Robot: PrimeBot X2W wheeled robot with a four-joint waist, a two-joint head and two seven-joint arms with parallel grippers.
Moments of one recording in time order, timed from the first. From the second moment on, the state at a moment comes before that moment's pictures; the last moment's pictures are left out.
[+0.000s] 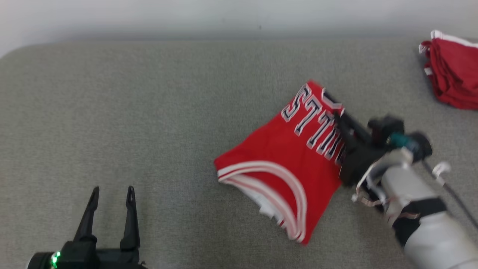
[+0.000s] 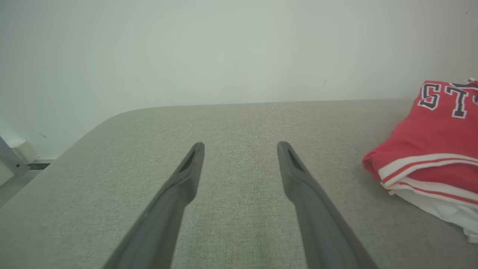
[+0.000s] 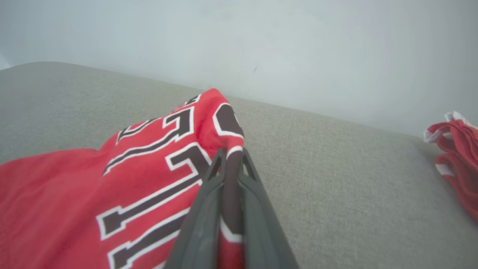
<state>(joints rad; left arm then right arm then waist) -0.03 0.10 -0.02 0.06 -0.11 -0.04 -0.26 -0.70 -0.30 0.41 0.82 0.30 0.13 -0.23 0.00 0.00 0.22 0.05</state>
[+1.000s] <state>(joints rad) -0.24 0.15 -0.02 -0.12 -0.04 -0.07 -0.26 -1.38 -0.61 0.41 0.94 0.41 0.13 -0.22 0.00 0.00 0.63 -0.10</state>
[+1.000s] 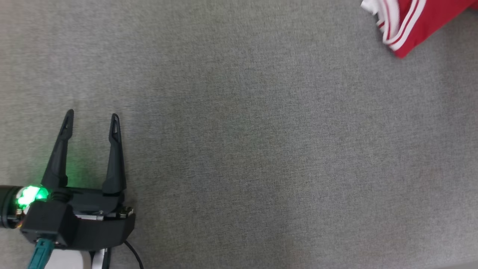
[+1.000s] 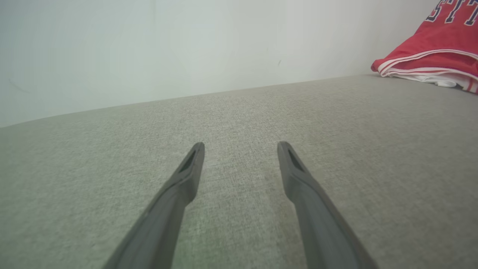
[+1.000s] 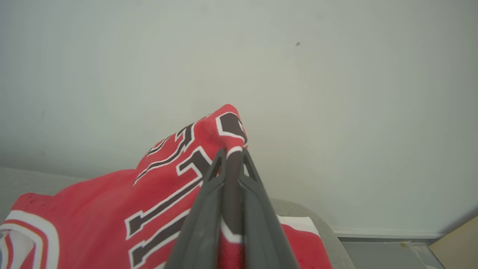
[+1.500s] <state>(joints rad) -0.21 0.18 0.00 -0.23 -0.03 -0.06 -0.26 -1.47 -0.85 0.51 0.94 0.45 0.13 -0.17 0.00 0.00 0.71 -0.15</state>
